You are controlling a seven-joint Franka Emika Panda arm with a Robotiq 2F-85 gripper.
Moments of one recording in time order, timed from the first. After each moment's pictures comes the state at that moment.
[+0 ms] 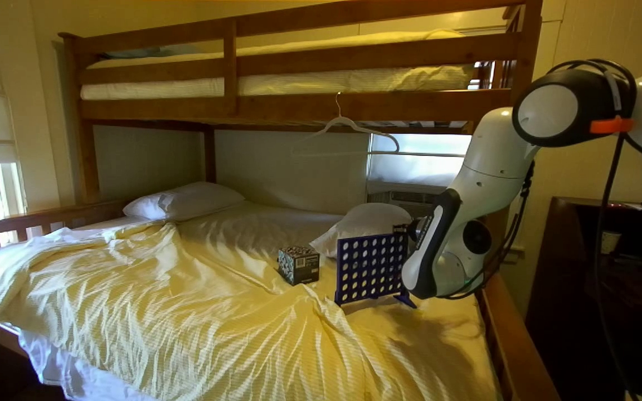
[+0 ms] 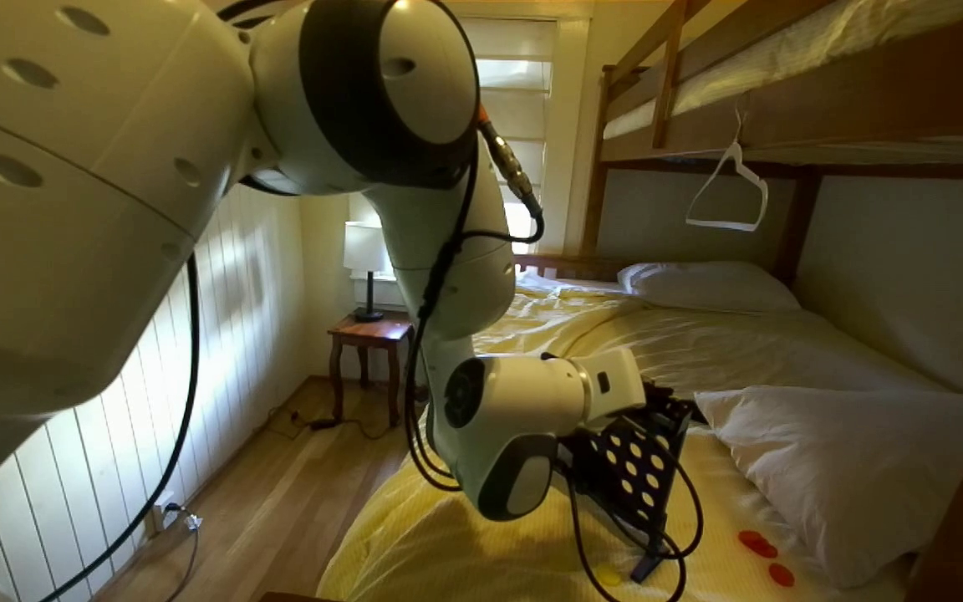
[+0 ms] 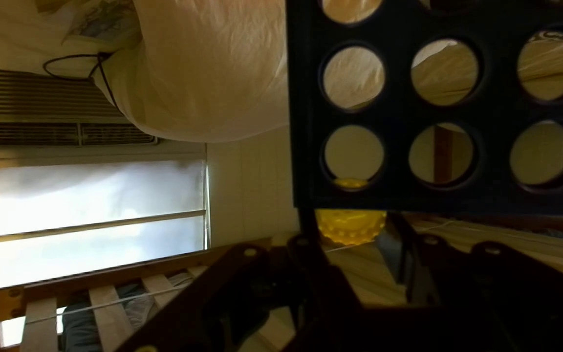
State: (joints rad) arm 0.02 0.63 -0.24 -2.27 0.39 4.21 0.06
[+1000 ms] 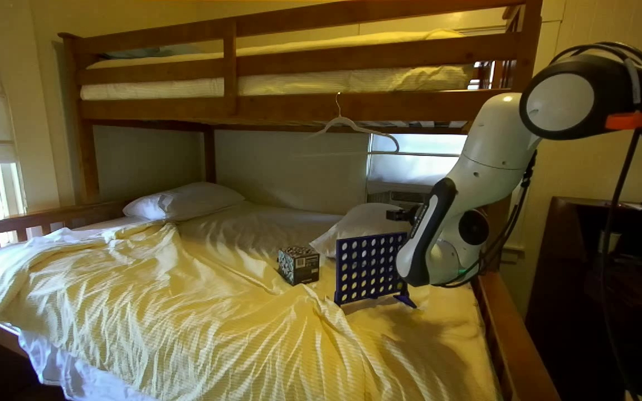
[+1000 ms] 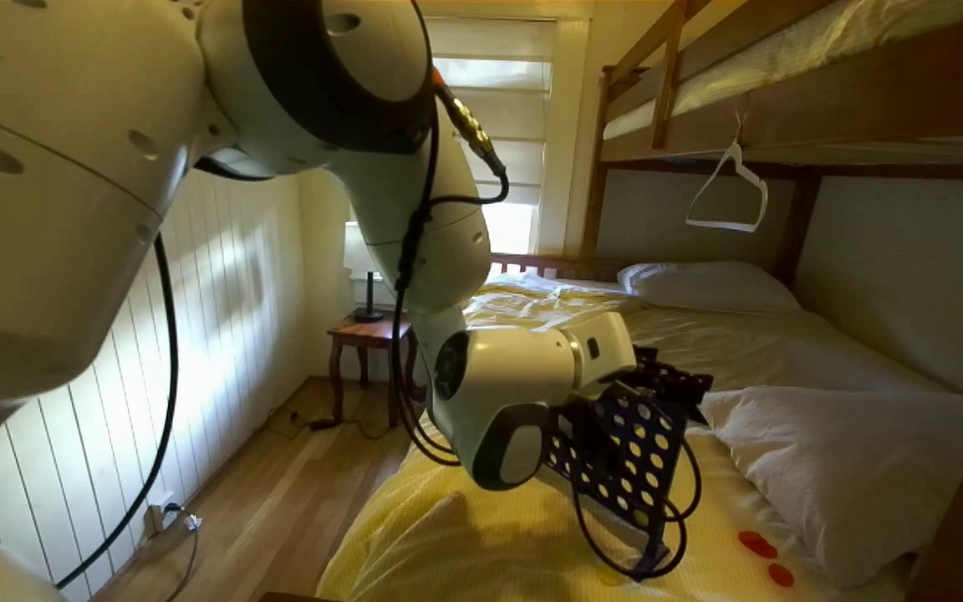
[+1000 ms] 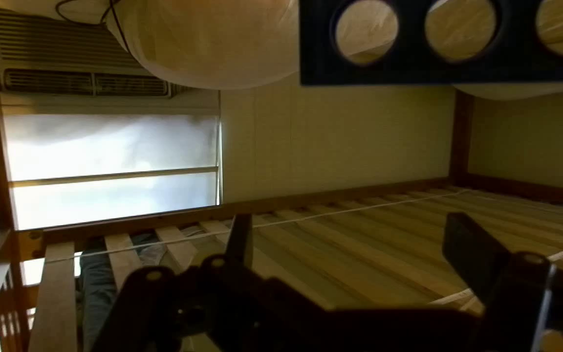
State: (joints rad) arm 0.20 0.59 -0.40 -2.27 0.50 4.22 0.03
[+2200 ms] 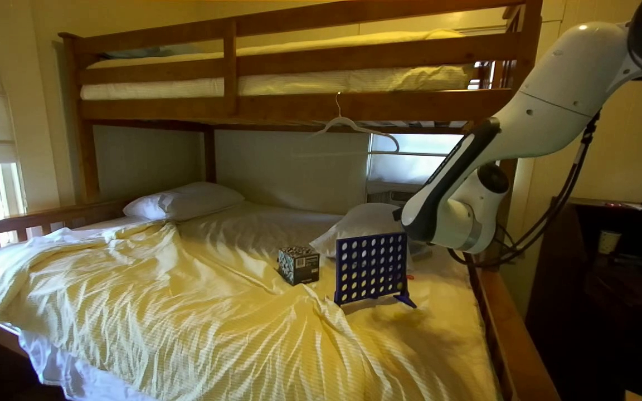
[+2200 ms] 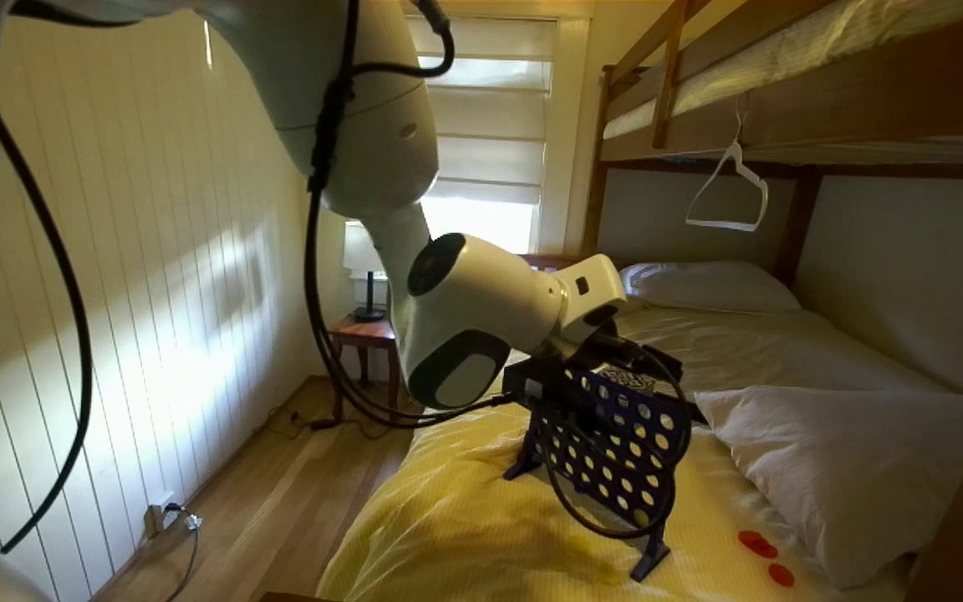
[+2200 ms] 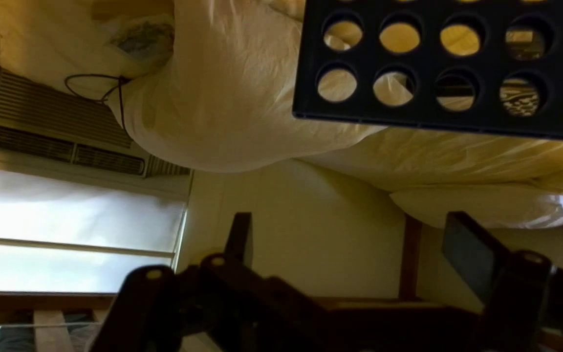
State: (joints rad) arm 0.16 0.22 -0.24 -2.46 0.70 3.85 -0.45
